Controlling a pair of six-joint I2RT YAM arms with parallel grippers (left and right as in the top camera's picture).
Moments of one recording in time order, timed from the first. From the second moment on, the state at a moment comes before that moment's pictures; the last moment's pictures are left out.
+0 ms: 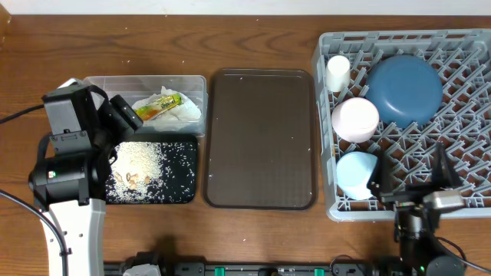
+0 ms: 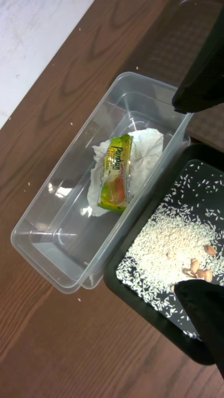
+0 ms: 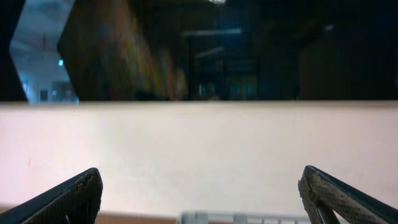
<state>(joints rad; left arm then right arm) 0.16 1.09 1.20 -0.92 -0.09 -0.46 -0.01 0.02 0.12 0.33 -0.13 0.08</state>
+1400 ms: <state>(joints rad) 0.16 1.09 1.20 -0.92 -0.09 -0.46 0.00 0.01 0.01 -0.06 -0.11 -0.01</state>
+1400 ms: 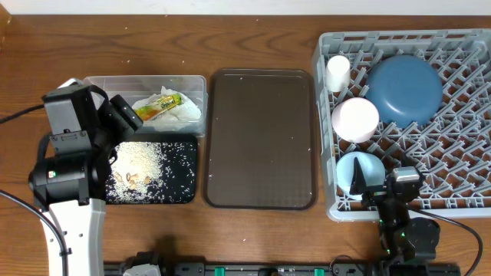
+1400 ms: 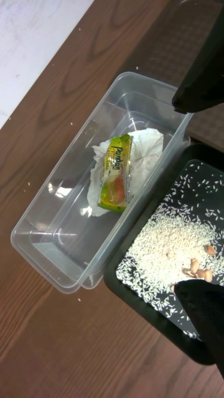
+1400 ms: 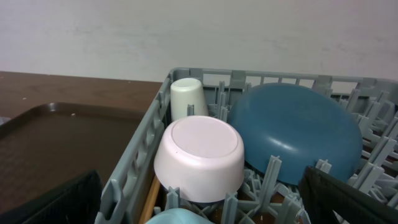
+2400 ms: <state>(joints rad) -0.05 0.20 0.59 -0.81 -0.06 -0.59 0.00 0.01 0.01 -0.06 -0.10 -0.01</state>
